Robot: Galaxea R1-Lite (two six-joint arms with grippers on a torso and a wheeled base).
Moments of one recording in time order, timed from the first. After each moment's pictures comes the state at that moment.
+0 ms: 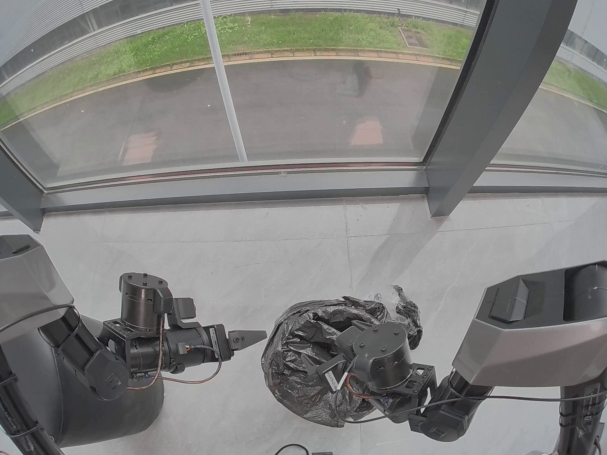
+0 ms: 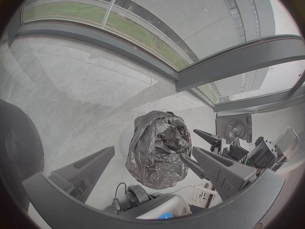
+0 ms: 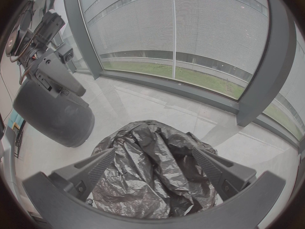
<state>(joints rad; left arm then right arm) -0.38 1.96 -0.46 -0.91 -0.35 -0.51 0.87 2.29 -0.67 -1.19 -0.39 -0.03</state>
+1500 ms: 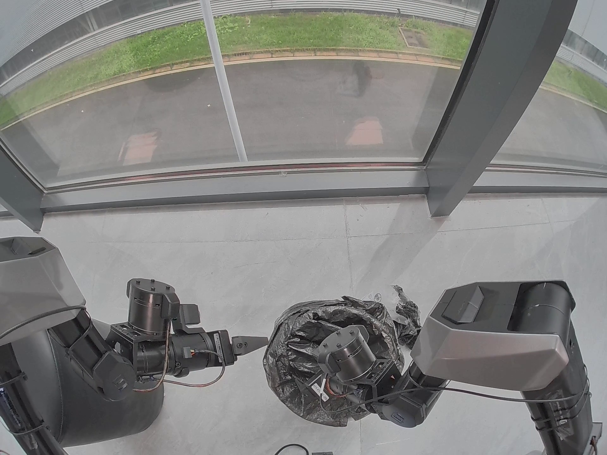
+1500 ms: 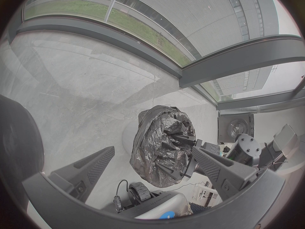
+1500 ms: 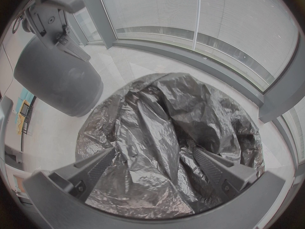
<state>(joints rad) -0.38 2.01 -0.46 -0.92 -0.35 -0.51 0.83 2.46 -0.93 -0.84 -0.26 -0.09</state>
